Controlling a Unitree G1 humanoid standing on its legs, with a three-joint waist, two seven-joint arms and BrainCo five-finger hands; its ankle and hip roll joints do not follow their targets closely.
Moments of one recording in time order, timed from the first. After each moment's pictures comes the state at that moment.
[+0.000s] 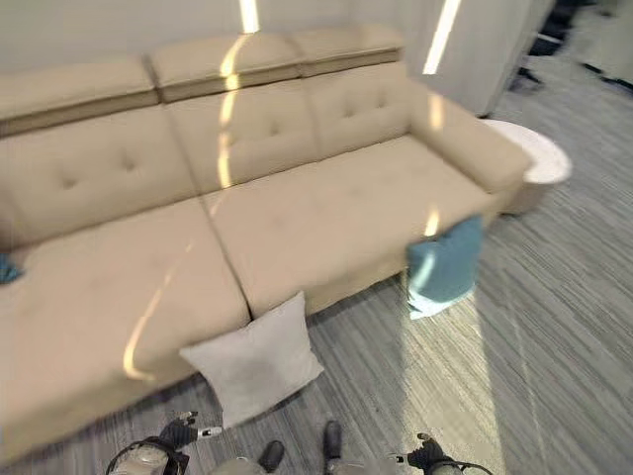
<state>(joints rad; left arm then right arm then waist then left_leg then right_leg) -0.14 0.26 -0.26 1.31 -0.07 -0.12 0.00 -0.06 -0.29 0.26 1.27 -0.04 -0.05 -0.13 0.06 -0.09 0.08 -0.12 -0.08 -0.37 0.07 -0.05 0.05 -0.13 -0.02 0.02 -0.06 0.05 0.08</state>
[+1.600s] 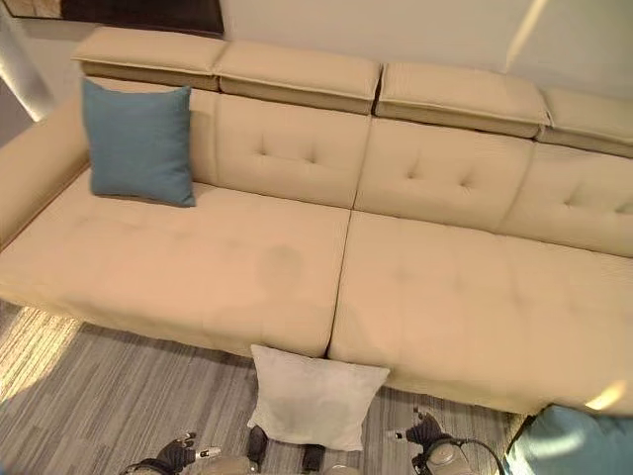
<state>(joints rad) -0.04 0.25 -0.19 1.28 -0.07 -0.13 -0.01 -0.08 -0.33 0.32 1.20 -0.05 -0.06 -0.12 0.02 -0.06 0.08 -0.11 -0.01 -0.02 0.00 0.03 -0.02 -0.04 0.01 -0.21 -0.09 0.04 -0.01</state>
